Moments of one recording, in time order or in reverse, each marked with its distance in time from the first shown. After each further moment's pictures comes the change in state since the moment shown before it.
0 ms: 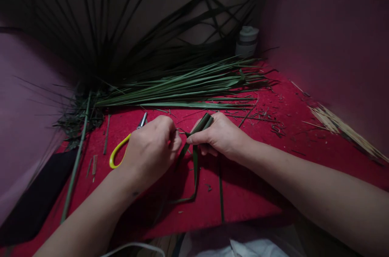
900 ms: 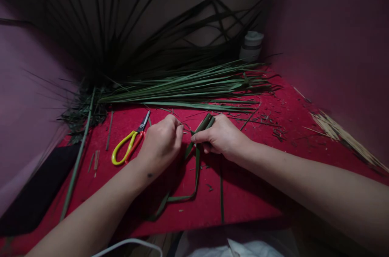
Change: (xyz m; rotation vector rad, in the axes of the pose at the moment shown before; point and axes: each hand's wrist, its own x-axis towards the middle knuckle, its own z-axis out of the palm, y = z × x) left_hand 0.009 -0.001 0.020 -0.049 -0.074 -0.286; right_hand 0.007 0.005 0.003 -0.044 0.088 0.062
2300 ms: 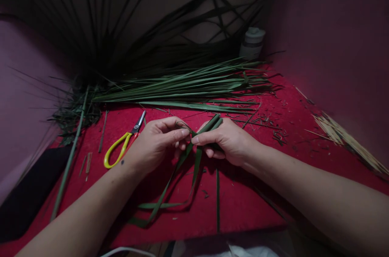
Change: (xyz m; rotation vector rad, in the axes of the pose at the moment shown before) left_hand 0.003 -0.001 -0.001 -1.267 -0.464 -0.325; right_hand -0.006 0.003 -0.015 0.333 -0.170 0.038
